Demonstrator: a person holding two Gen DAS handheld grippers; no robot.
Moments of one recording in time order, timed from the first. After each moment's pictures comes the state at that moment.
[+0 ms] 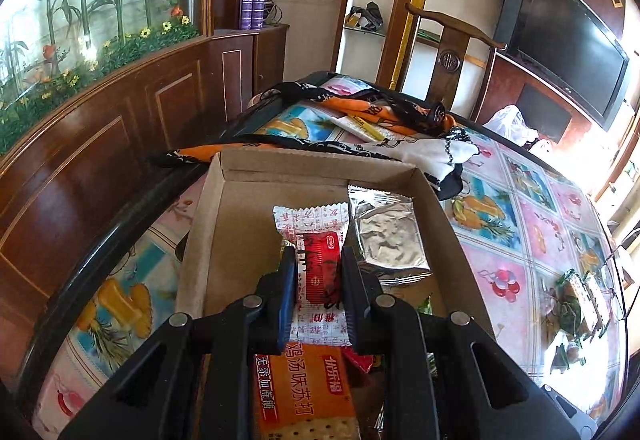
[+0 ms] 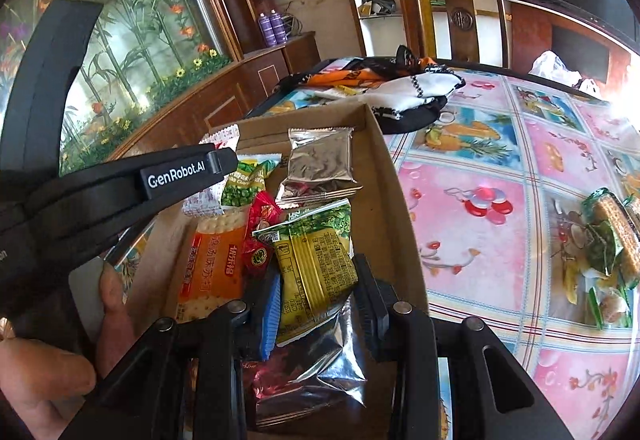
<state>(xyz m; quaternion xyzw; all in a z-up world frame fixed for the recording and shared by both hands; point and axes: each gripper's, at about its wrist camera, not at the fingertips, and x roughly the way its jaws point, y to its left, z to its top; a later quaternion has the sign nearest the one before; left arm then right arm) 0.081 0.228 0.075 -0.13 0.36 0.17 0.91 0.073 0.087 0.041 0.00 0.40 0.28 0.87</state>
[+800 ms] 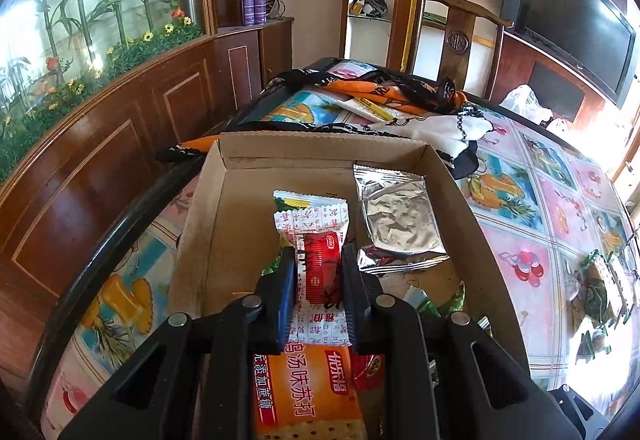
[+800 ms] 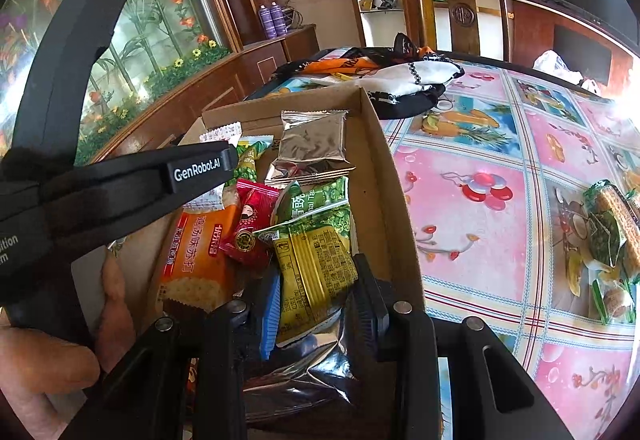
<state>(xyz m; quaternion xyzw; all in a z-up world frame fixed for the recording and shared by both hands) 0.086 0.218 0.061 -0.10 0.38 0.19 0.90 0.070 0.084 0.030 -0.01 0.40 0.28 0.87</state>
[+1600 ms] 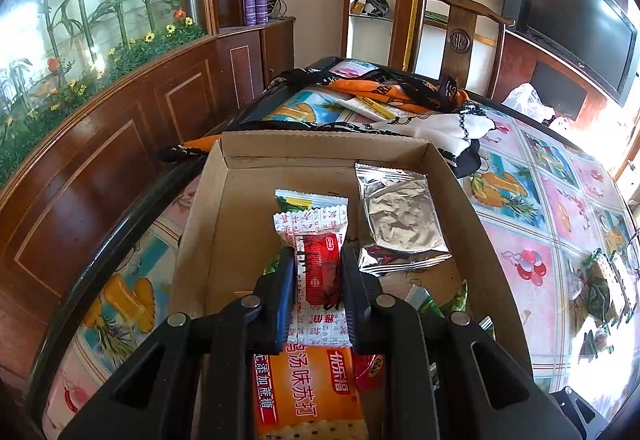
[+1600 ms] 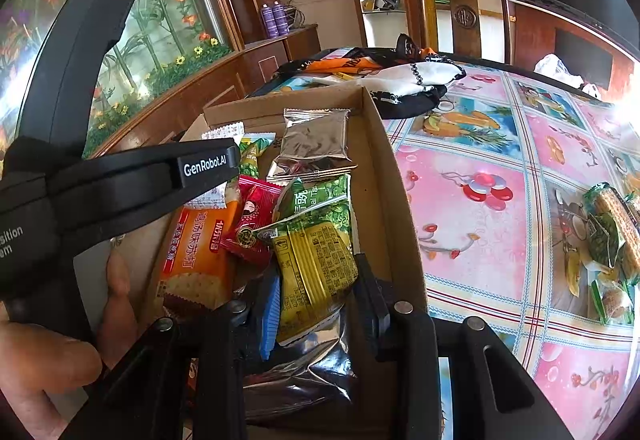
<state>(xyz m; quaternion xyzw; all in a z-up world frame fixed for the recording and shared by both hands) 0.085 0.219 0.060 -0.10 0.38 0.19 0.90 0.069 0.085 0.030 -0.02 0.40 0.28 0.87</state>
